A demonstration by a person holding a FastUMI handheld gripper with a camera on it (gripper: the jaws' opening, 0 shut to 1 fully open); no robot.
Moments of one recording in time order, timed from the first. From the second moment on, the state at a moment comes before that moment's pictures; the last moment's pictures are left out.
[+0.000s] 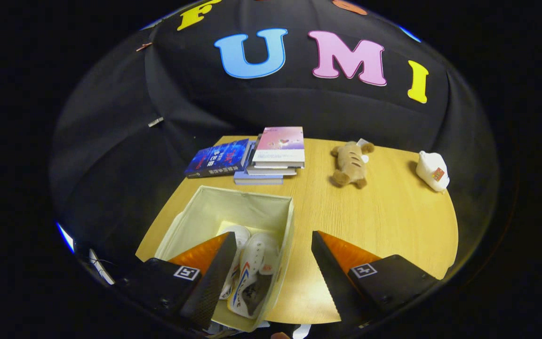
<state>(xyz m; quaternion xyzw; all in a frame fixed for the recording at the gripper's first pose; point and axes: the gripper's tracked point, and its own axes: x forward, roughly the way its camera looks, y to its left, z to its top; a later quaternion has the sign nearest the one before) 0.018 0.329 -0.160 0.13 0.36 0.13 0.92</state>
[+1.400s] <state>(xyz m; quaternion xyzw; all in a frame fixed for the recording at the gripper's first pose) -0.008 0.031 -0.069 0.14 0.13 0.06 0.98</state>
